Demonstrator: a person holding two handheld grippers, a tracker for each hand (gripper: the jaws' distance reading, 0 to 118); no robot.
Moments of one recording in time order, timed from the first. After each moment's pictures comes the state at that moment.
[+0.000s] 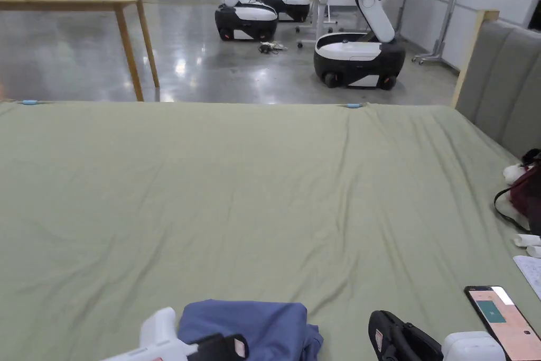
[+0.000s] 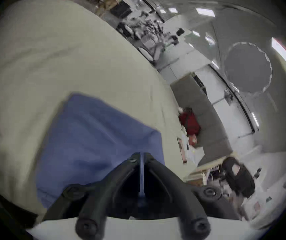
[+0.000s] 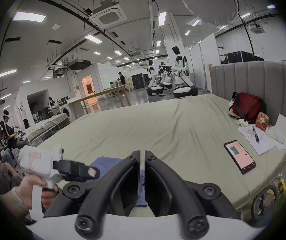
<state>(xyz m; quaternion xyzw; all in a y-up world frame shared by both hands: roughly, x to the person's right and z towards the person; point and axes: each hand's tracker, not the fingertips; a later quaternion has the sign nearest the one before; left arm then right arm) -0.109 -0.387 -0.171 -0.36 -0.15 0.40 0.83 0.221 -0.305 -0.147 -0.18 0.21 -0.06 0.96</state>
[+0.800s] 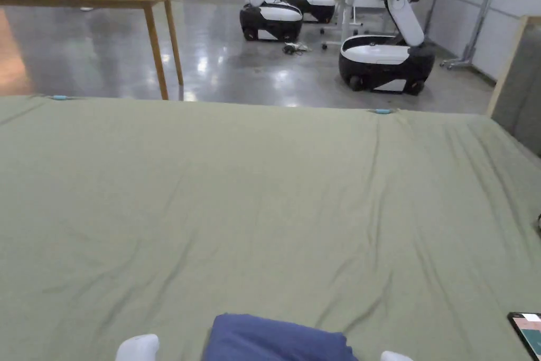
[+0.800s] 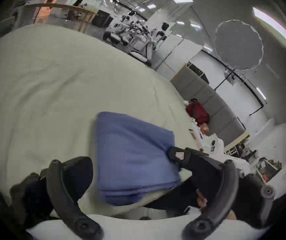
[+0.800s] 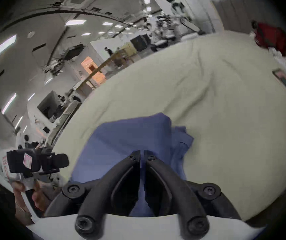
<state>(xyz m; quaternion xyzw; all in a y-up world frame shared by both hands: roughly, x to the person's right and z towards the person) -0.178 -0.377 -0.132 -0.34 -0.12 0.29 0.88 0.162 -0.423 -0.233 -0.40 0.26 -0.18 0.86</state>
